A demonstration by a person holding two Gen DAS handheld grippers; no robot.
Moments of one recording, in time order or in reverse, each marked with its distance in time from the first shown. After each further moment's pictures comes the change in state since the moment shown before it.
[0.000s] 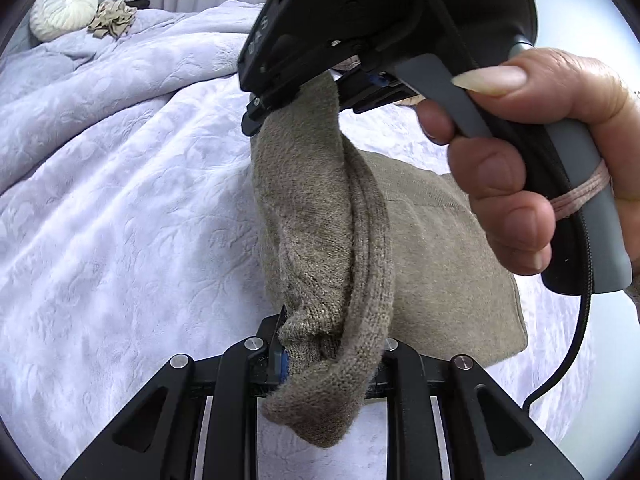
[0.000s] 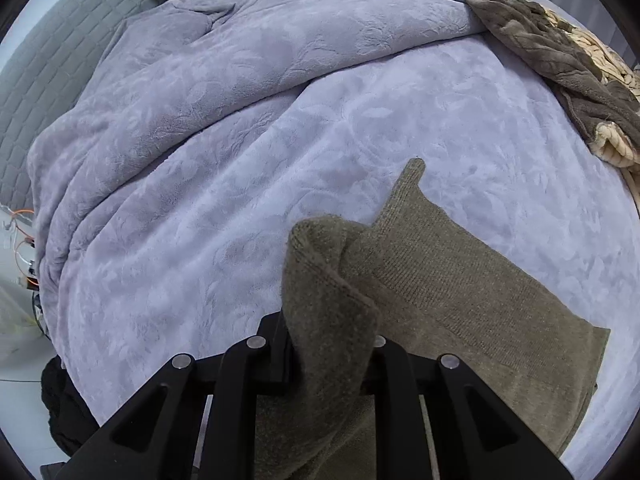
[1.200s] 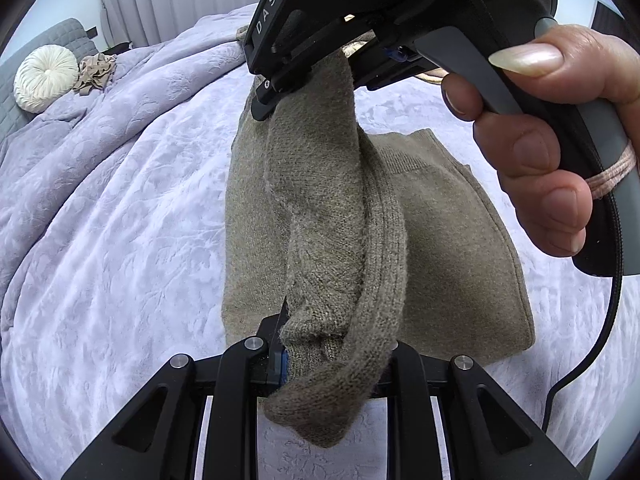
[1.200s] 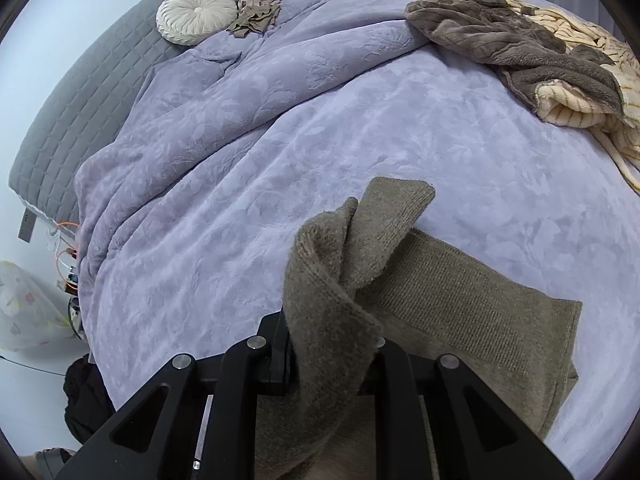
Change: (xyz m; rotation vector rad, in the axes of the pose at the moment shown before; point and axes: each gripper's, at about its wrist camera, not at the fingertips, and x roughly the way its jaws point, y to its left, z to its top) left arm 0.030 -0.116 -0.002 0.172 0.060 0.227; right arm -0.048 -0.097 -0.048 0.024 -0.138 0.154
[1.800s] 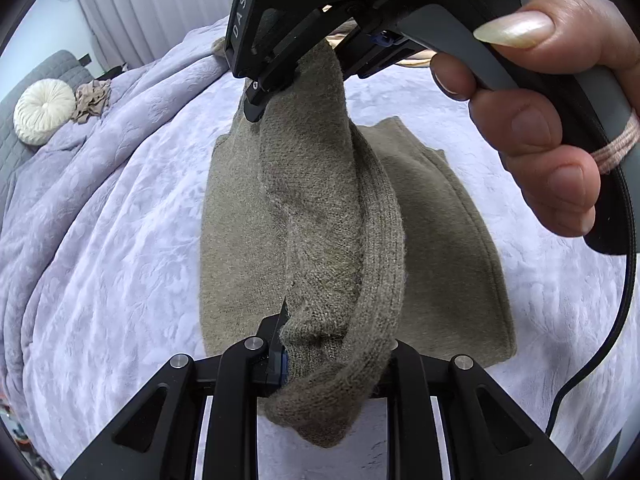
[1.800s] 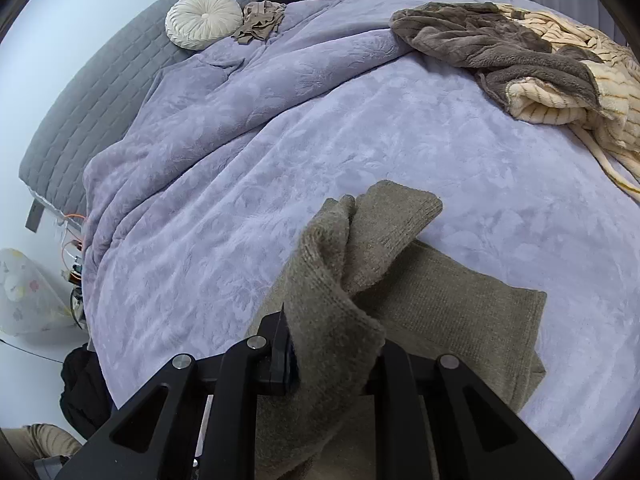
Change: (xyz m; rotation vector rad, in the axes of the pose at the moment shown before) left arm 0.009 -0.063 0.006 0.092 0.014 0.095; right arm -0.033 -0.041 -0.021 -0.034 -0.022 0.021
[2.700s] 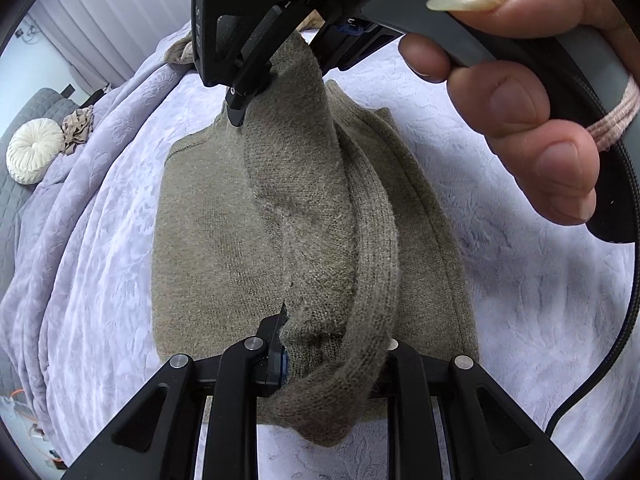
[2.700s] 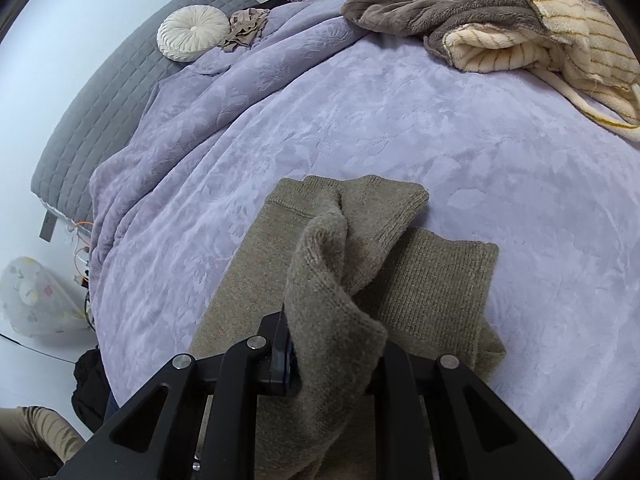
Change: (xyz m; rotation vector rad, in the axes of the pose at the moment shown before) left arm 0.045 -0.089 0.017 0.134 0.086 0.106; right arm -0.001 -0.091 -0.037 0.052 -0.013 0.081
